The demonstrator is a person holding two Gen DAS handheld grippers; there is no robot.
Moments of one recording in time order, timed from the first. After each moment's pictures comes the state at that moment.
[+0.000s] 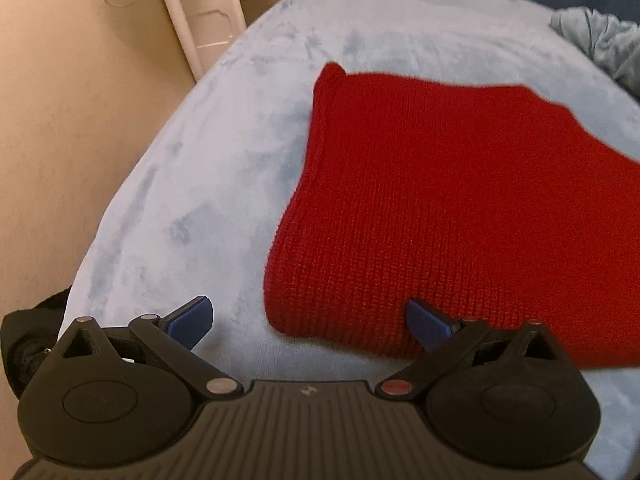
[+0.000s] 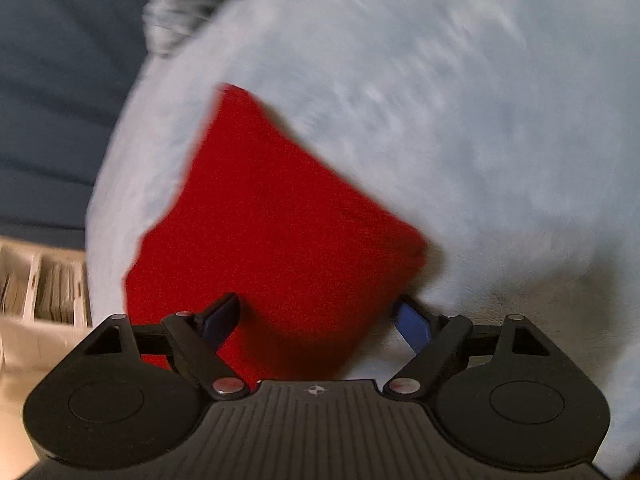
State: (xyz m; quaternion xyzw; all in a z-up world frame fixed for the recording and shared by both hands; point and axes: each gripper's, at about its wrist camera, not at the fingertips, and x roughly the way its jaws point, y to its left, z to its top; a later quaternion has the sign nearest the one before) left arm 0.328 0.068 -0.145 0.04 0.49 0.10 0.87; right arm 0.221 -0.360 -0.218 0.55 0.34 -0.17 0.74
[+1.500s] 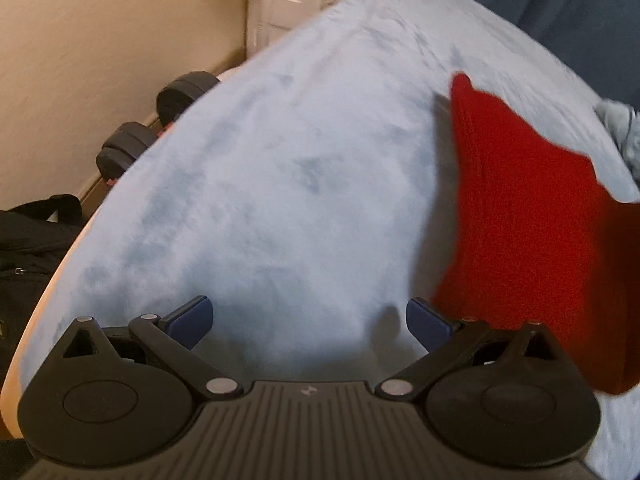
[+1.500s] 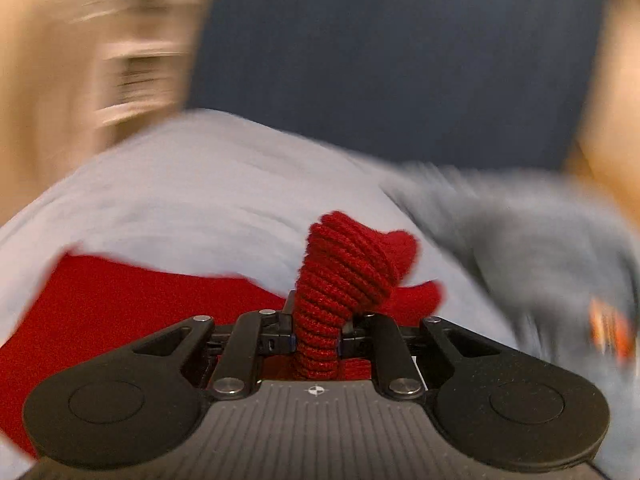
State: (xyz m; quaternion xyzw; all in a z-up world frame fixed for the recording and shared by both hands) left arm 0.304 0.205 -0.170 -0.14 0.48 0.11 0.86; right arm 0.309 -0.049 -0.053 -0.21 0.24 -0.01 0.95
